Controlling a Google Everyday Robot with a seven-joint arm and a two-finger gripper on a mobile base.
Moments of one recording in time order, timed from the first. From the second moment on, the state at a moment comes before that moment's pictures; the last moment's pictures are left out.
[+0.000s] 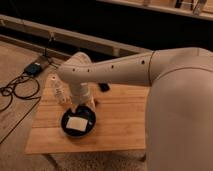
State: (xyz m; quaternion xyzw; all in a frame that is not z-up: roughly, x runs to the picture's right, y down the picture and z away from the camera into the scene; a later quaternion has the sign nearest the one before) arm -0.107 0.104 0.703 -0.26 0.23 0.64 0.68
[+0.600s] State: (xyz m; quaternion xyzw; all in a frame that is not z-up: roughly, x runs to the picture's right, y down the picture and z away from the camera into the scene) arm -0.109 0.102 0.707 -0.26 0.23 0.64 0.69
